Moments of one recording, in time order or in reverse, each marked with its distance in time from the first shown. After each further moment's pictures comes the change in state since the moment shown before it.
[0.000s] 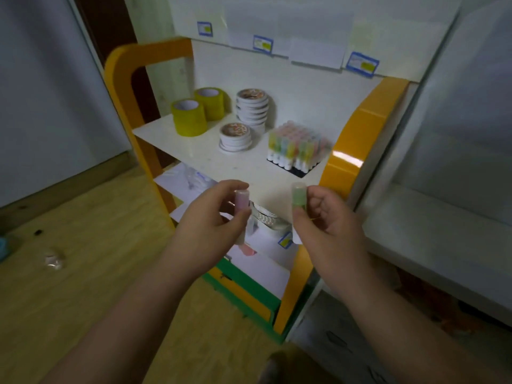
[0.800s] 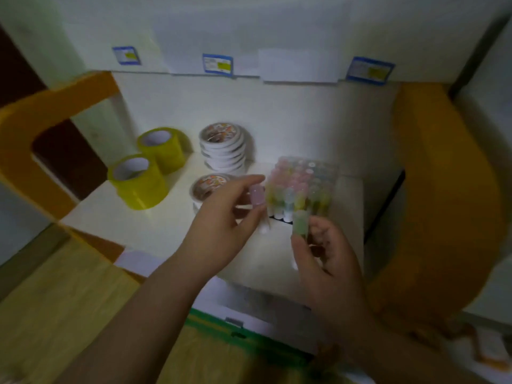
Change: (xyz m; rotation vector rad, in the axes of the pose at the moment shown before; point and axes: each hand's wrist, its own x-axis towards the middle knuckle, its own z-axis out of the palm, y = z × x) left_hand 0.241 -0.074 0.007 -0.087 -0.254 0.313; right_hand 0.145 0.064 0.086 0.038 0.349 0.181
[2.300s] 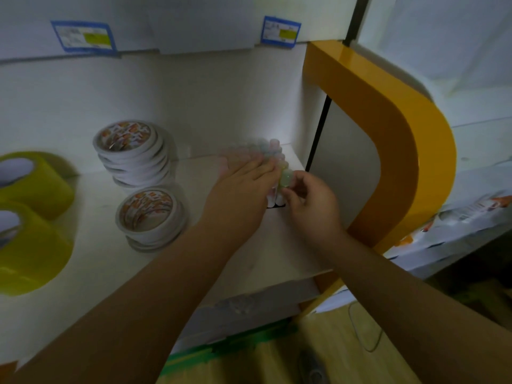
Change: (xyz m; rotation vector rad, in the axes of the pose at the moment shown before) left_hand 0.077 -0.073 0.072 0.458 -0.313 0.771; right_hand 0.063 0.057 0.004 -0.628 0.516 -0.011
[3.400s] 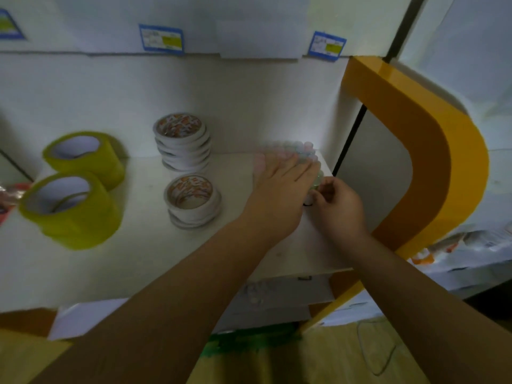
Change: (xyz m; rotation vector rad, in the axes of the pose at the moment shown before) left_hand -0.013 0.025 -0.018 -0.045 0.044 -0.098; right_hand -0.005 -0.012 0.000 -0.029 -0.038 0.137
